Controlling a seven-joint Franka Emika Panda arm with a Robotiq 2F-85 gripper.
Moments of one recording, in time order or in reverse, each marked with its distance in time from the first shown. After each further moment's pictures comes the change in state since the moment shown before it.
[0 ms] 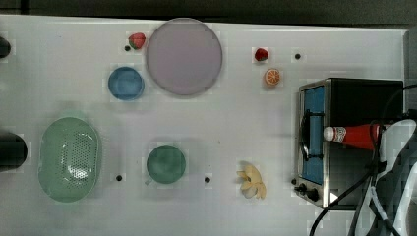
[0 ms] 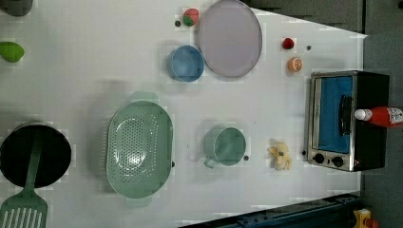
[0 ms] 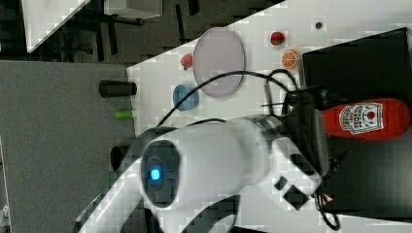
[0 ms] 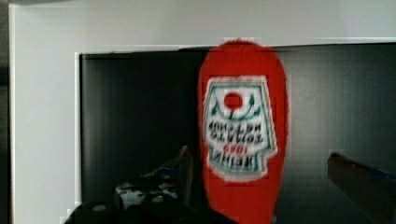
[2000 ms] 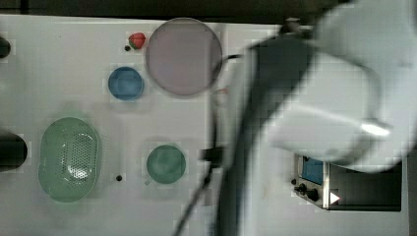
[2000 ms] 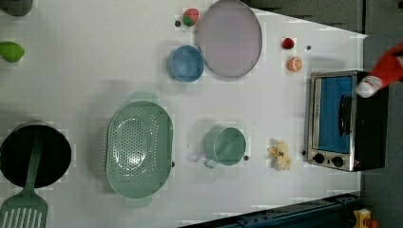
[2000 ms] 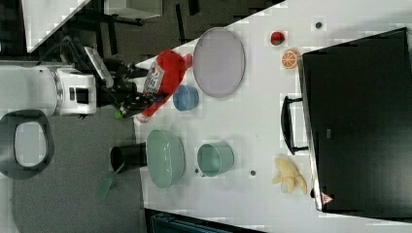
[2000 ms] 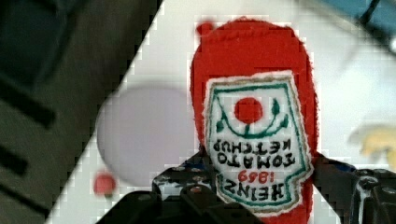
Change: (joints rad) arm 0.212 -0.131 0.406 0.235 0.058 -0.387 -0.003
